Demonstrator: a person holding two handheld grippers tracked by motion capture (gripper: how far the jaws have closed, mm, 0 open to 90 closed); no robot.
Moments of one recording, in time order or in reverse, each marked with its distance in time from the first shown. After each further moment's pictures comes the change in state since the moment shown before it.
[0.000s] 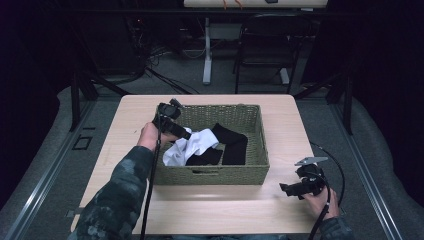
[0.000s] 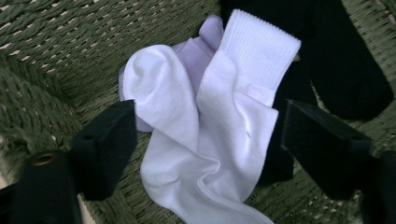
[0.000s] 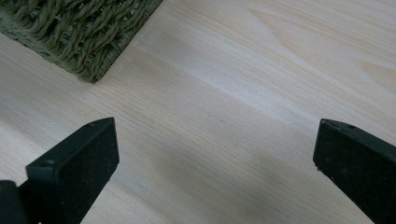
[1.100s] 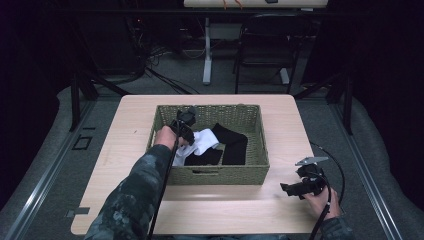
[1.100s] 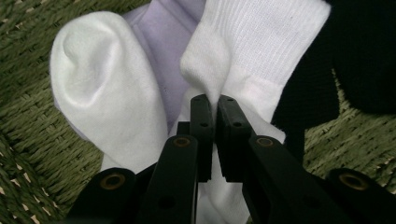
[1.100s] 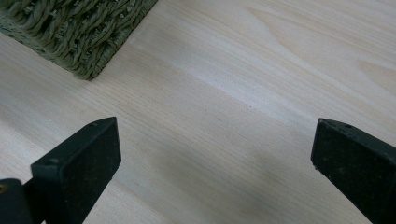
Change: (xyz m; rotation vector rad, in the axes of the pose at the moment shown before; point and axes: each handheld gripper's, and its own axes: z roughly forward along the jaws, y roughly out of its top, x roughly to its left) left arm -0.013 0.016 0.057 0.189 -0.042 0.011; right arm -0.002 0.000 -0.001 0.014 0.000 -0.010
